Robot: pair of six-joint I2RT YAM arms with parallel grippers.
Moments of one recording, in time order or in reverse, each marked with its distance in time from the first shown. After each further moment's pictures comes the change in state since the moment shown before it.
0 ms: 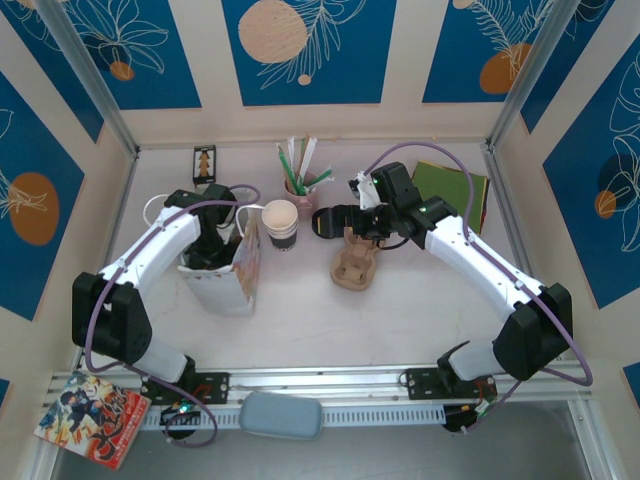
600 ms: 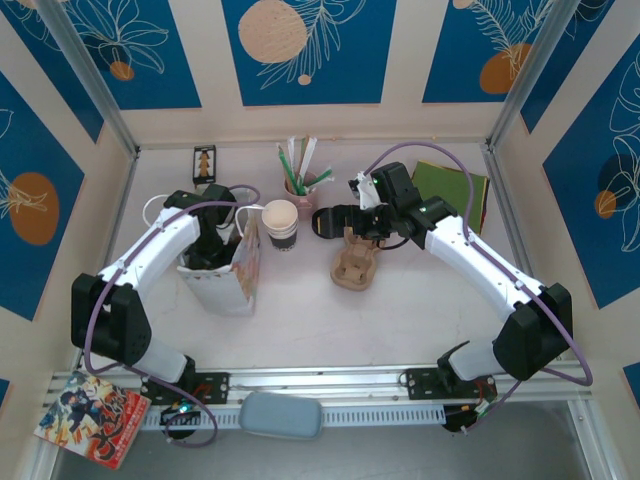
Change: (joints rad) left arm 0.000 -0.008 -0.005 0.007 -0.002 0.000; right arm 0.000 0.000 0.000 0.000 0.000 0.000
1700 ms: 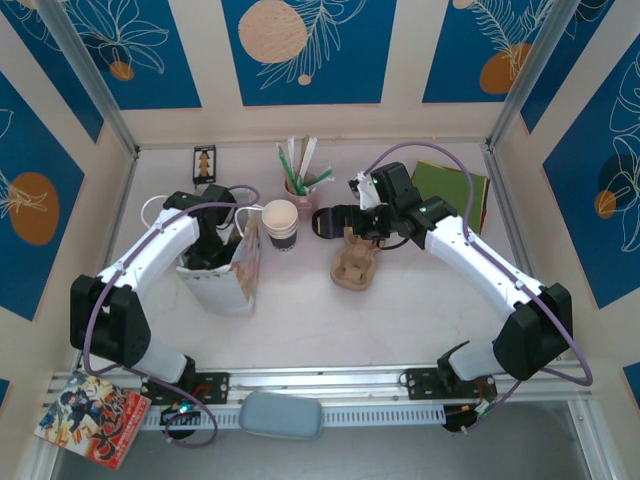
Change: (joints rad) left arm 0.000 -0.012 -0.009 0.008 -0.003 -0.005; right arm 0.001 0.000 0.000 0.000 0.000 0.000
